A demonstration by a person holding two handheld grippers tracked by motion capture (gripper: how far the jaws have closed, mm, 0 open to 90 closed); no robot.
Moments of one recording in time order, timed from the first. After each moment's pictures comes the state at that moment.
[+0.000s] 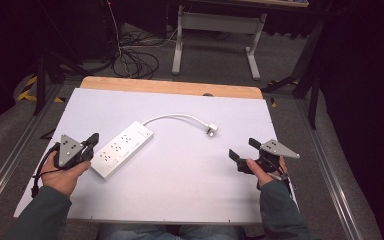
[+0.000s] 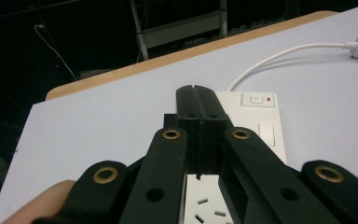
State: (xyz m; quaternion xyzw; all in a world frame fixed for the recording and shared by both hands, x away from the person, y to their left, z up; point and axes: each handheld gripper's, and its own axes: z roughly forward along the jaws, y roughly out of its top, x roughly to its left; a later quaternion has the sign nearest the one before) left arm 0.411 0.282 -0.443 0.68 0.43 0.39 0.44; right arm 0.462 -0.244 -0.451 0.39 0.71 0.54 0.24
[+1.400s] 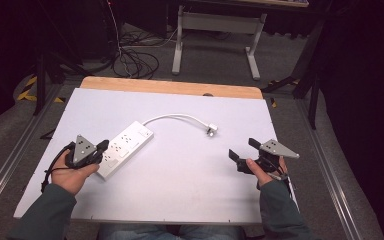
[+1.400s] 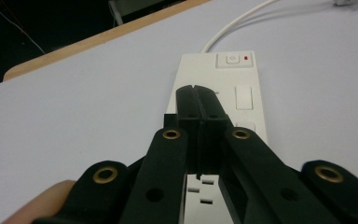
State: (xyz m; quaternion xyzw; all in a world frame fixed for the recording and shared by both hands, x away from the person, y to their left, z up) left arm 0.421 0.268 -0.454 0.74 0.41 0.34 0.40; right arm 0.462 -0.244 -0.451 0.39 0.71 0.54 0.24
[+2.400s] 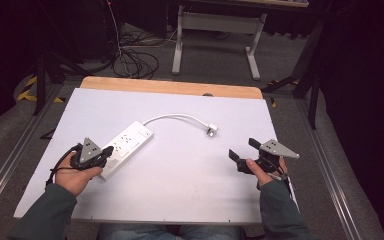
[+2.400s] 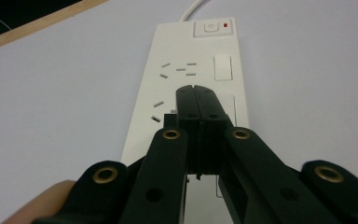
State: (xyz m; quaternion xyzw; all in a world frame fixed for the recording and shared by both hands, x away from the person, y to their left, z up) left arm 0.423 0.262 -0.462 0.78 0.40 0.30 0.37; right arm 0.462 -0.244 -0.451 0.39 0.71 0.54 0.24
